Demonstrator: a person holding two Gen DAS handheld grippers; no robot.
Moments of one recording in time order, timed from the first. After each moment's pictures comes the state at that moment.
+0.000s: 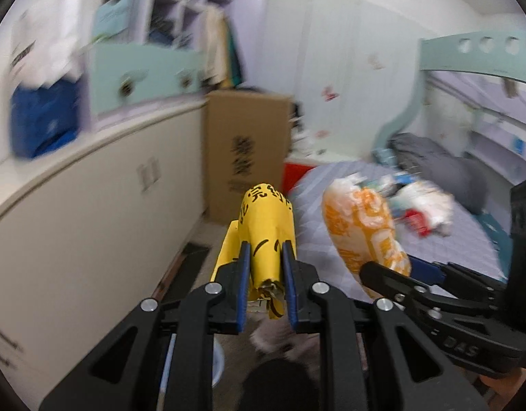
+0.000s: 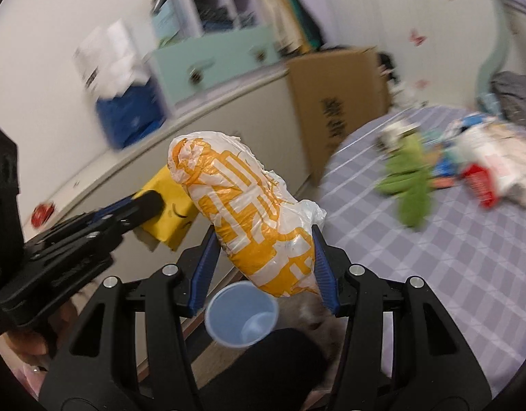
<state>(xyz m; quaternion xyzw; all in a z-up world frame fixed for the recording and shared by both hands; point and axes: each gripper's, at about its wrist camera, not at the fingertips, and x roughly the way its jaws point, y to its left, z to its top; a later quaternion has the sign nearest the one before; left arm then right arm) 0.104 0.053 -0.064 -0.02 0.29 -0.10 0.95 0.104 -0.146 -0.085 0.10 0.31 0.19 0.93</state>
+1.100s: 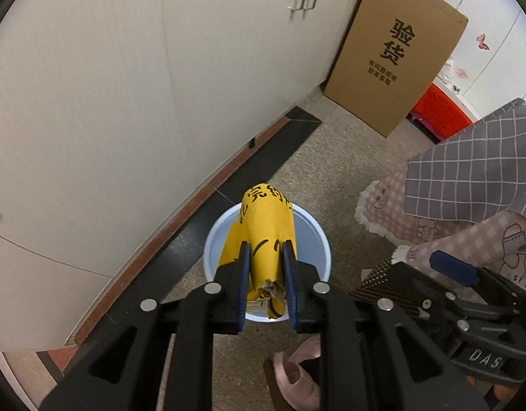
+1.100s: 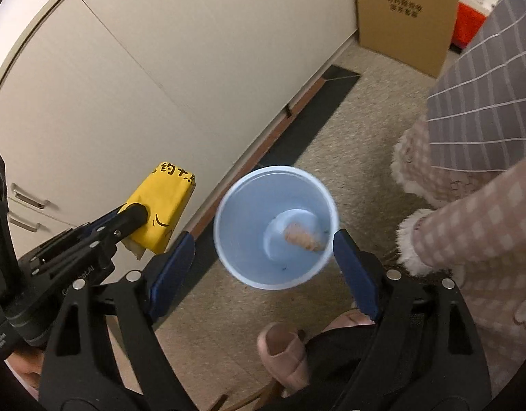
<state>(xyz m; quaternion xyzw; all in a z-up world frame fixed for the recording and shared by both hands) 0.198 0.223 -0.300 -0.13 0.52 0.08 0.84 0.231 0.026 -0.301 0.04 0.55 0.22 0.80</state>
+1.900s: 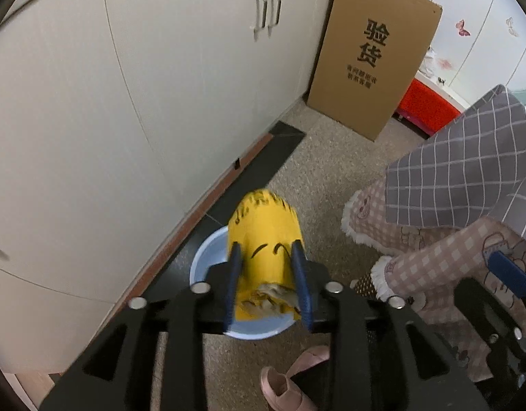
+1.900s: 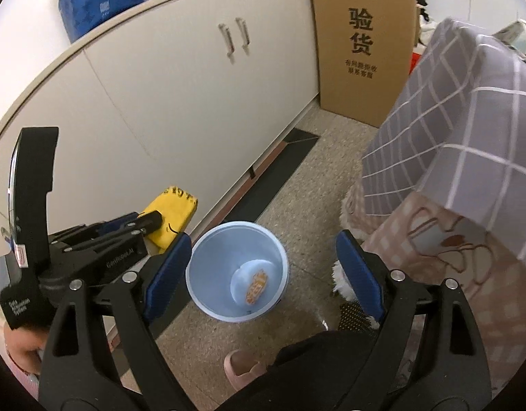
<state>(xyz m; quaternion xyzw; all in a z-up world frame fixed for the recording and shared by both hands) 0.219 0.185 -0.265 -0.08 0.49 0.07 0.86 0.201 -0.030 -0.229 0.04 0.44 0.16 0.88</state>
